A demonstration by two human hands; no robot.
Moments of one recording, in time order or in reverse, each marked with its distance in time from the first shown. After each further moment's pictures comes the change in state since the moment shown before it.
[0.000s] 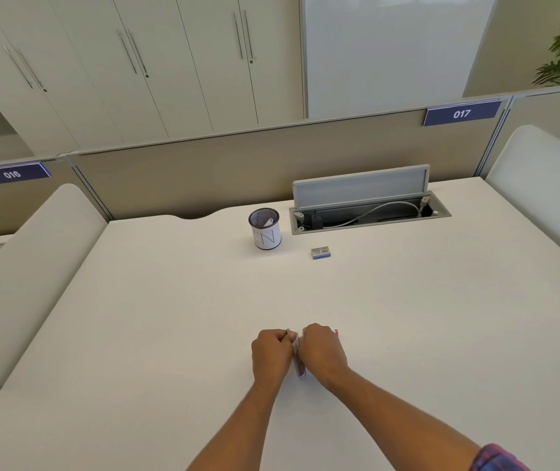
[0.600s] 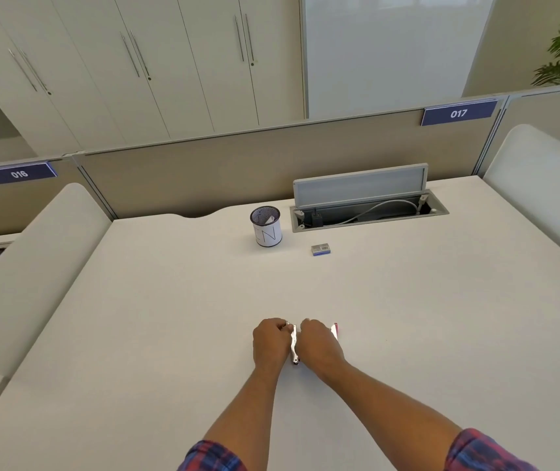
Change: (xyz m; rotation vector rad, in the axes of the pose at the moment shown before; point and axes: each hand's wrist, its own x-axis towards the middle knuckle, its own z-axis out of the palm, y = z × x) left_hand 0.010 0.000 0.000 0.102 0.045 0.048; right_hand -0.002 -0.002 0.010 -0.195 -0.023 -0.089
